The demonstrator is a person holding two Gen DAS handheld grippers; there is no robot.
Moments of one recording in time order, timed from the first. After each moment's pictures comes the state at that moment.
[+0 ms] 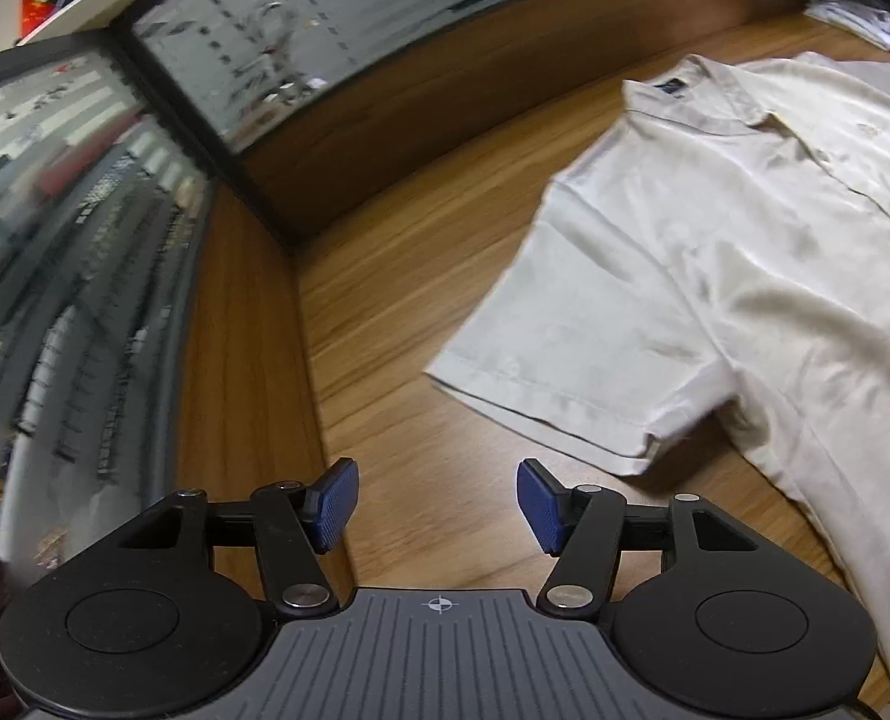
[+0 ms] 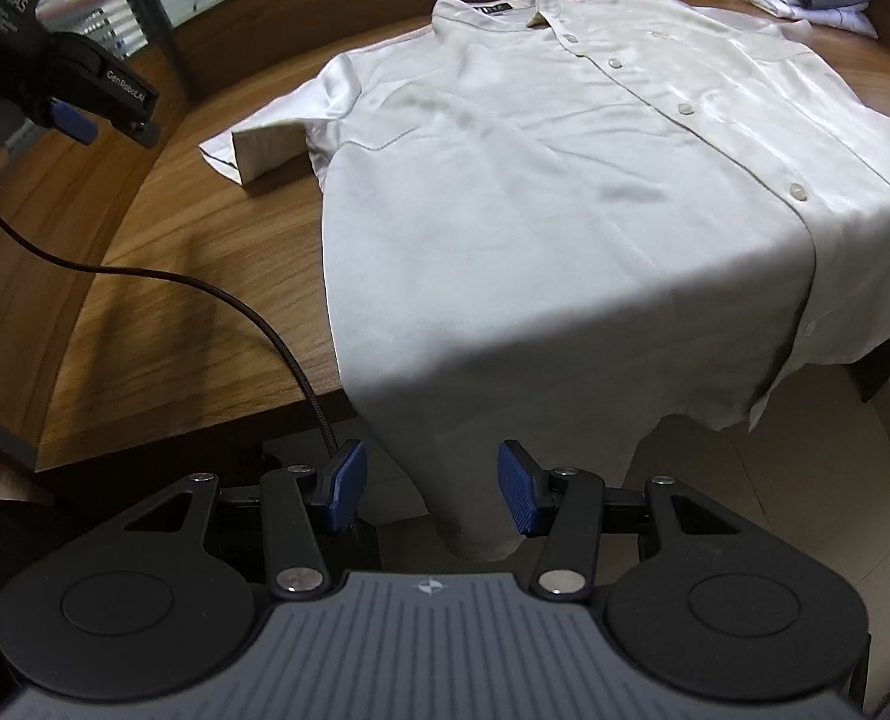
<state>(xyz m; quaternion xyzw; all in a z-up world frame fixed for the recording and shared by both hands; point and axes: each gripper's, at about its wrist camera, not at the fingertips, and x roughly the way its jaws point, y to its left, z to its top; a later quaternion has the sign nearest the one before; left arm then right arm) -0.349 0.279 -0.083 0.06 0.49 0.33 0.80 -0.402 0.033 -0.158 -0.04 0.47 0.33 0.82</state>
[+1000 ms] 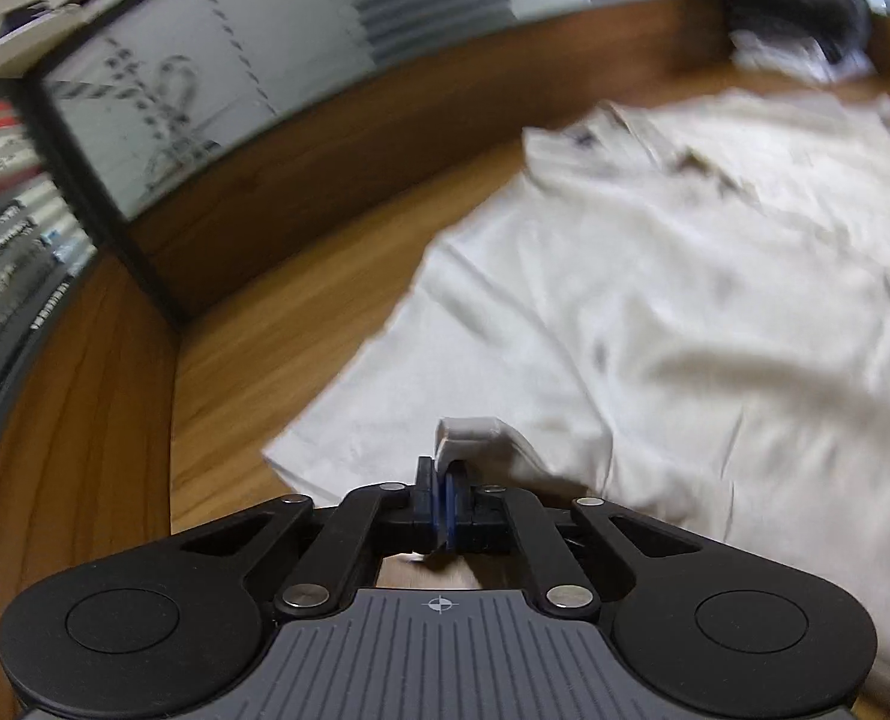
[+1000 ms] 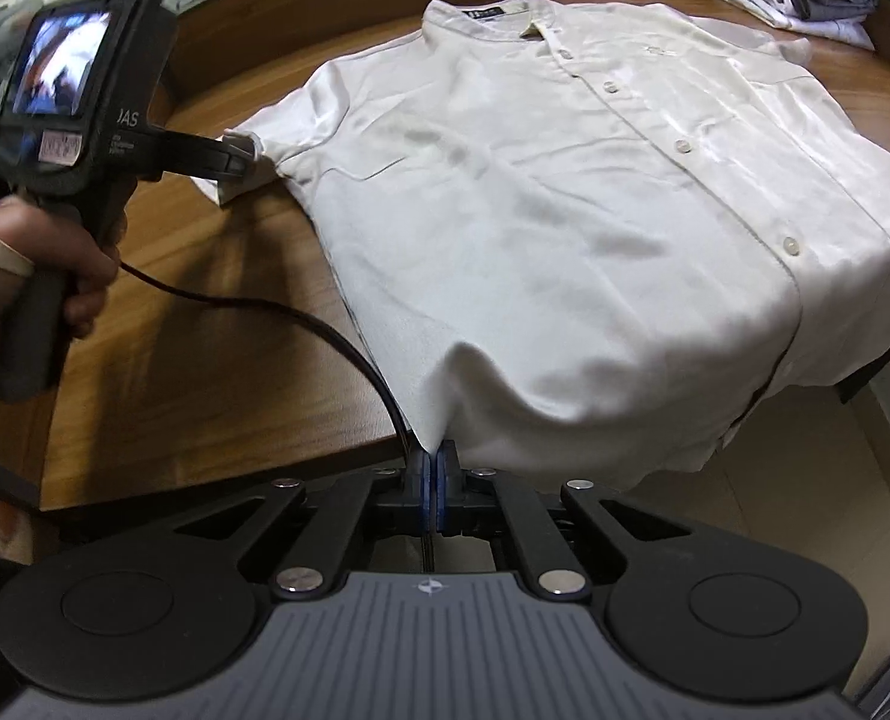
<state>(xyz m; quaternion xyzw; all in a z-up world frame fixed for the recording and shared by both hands) -0.319 0.264 -0.141 0.07 0.39 0.28 0.88 -0.380 0.039 -0.126 -0.05 0.49 0.32 0.81</state>
